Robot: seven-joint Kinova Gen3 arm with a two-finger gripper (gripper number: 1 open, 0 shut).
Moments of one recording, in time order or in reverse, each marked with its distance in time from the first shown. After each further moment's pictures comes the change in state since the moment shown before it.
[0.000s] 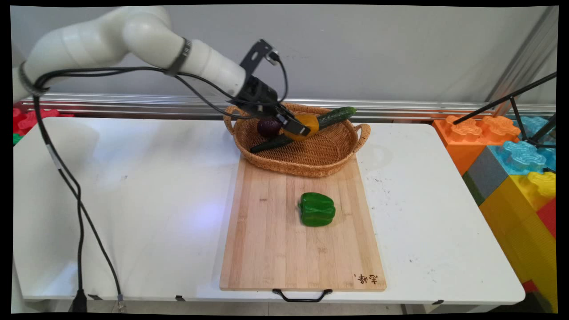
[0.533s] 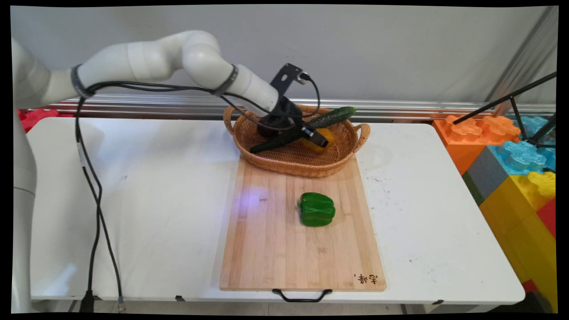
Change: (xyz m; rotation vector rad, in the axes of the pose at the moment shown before) arm 0.006 -0.007 0.090 0.018 -0.043 -0.128
